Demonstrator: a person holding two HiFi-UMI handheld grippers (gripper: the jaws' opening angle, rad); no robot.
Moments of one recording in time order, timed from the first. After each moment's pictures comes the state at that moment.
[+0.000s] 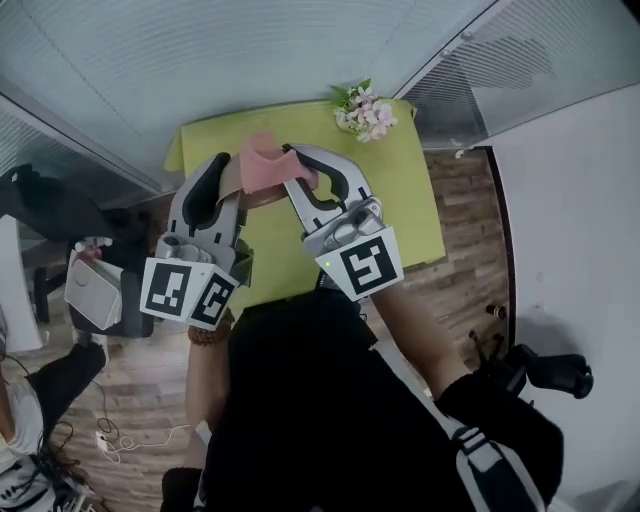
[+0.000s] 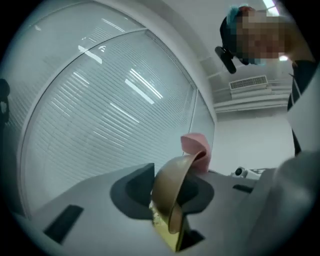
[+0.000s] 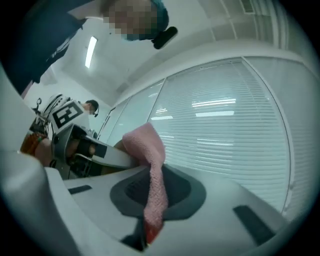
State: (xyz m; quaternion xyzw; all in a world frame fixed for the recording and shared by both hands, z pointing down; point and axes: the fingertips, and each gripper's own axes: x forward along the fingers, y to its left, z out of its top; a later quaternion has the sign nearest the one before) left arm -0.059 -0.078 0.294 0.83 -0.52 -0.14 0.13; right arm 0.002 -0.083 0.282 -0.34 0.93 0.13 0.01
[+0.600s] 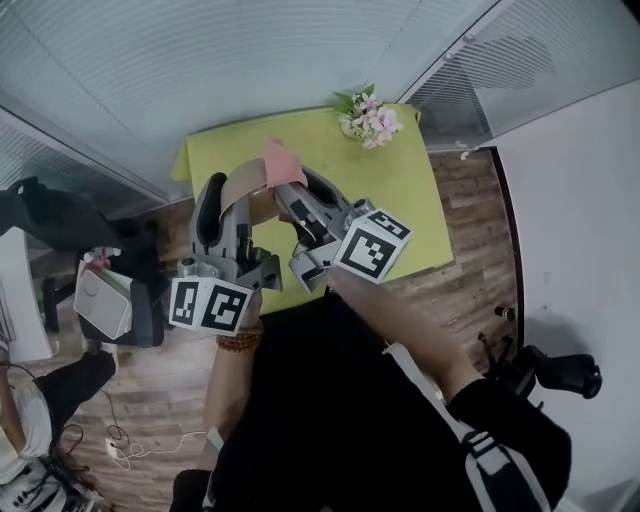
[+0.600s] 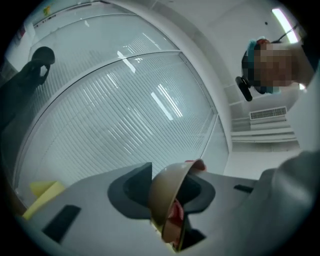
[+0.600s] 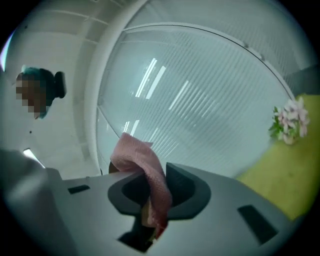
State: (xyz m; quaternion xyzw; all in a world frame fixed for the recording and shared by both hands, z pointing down) left arm -0.083 -0.079 0.321 0.75 -0.56 -0.30 0.21; right arm 0.001 -0.105 0.338 -0.28 0.87 -0.37 0.16
